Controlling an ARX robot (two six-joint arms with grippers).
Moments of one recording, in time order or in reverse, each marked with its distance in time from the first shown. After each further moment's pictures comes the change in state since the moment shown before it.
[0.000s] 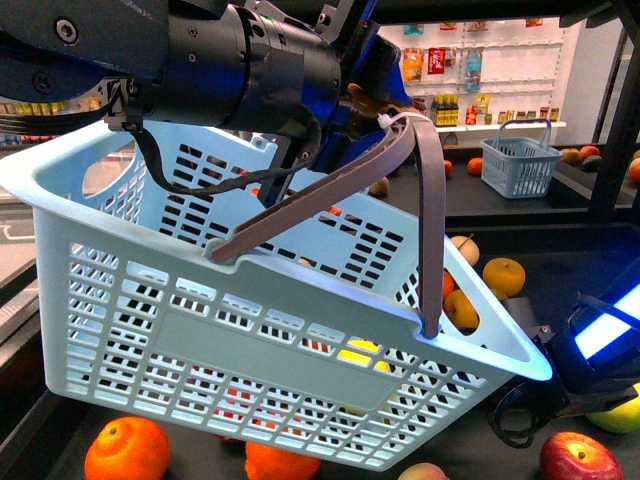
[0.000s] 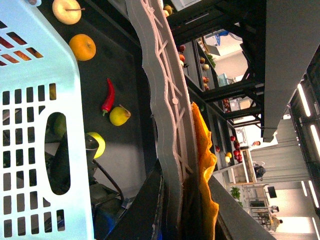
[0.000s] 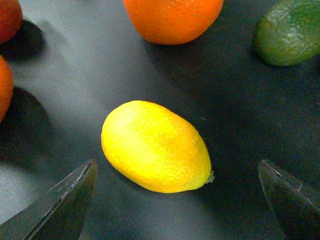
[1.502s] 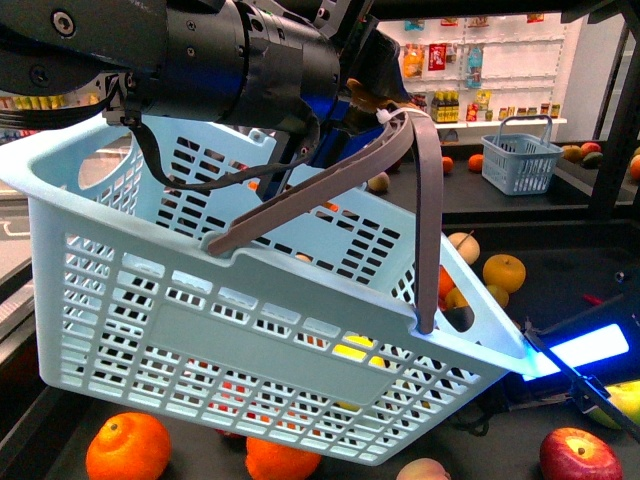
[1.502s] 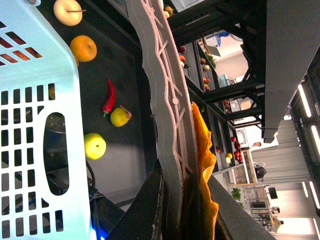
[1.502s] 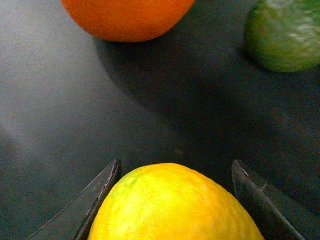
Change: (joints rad) left arm 0.000 0.000 0.000 0.000 -0.002 0.002; right arm 0.021 0.233 0.397 -0.109 0.140 0.049
